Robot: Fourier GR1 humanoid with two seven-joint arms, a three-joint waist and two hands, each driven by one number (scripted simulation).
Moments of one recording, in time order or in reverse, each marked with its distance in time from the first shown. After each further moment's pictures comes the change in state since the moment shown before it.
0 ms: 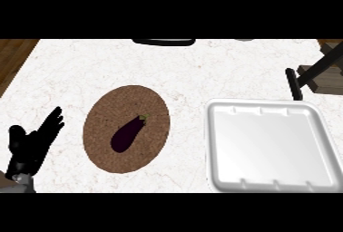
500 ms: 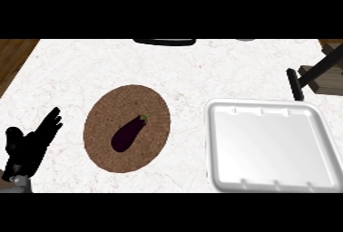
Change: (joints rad) left arm 0.011 0.006 0.005 -0.014 -0.002 -0.004 -0.003; right arm -0.075 0.001 0.045 0.230 0.099 0.117 -0.012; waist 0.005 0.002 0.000
